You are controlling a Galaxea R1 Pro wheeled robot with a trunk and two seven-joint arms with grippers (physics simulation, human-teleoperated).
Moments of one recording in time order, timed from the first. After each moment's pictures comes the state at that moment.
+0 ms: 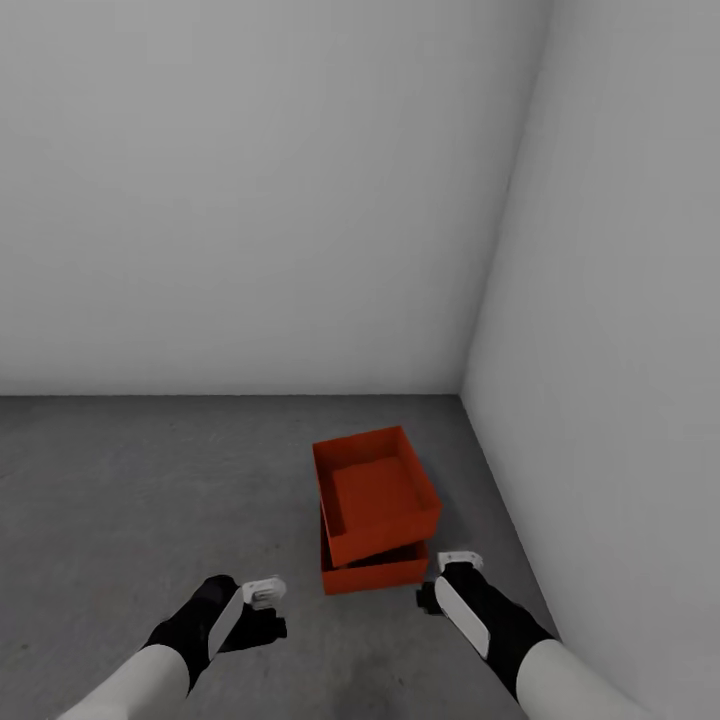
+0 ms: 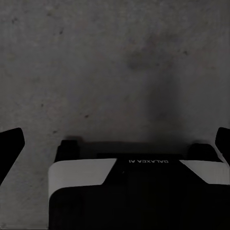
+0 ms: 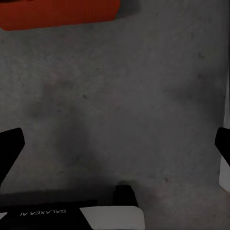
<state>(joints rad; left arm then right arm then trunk) -0.63 -0.04 0.06 -0.42 0.09 0.73 -0.01 -0.62 0.01 0.56 -0.62 -0.68 0.62 -0.49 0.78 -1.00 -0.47</state>
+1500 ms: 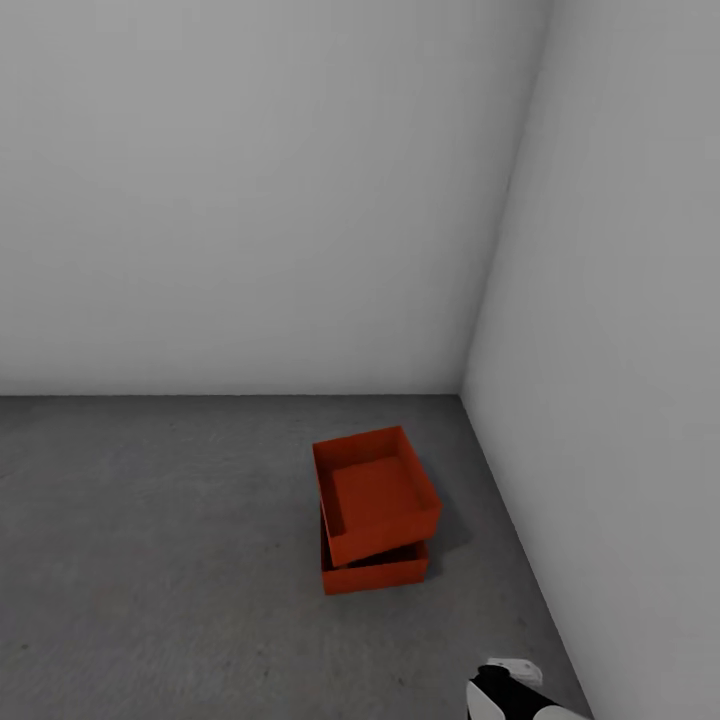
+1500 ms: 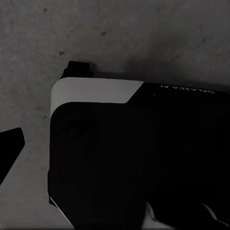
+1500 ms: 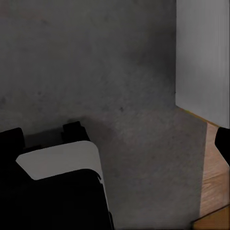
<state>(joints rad) -0.22 -0.04 0.06 -0.40 0.09 0.43 0.00 -0.58 0.06 0.55 -0.09 -0.69 0.33 -0.49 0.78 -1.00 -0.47</state>
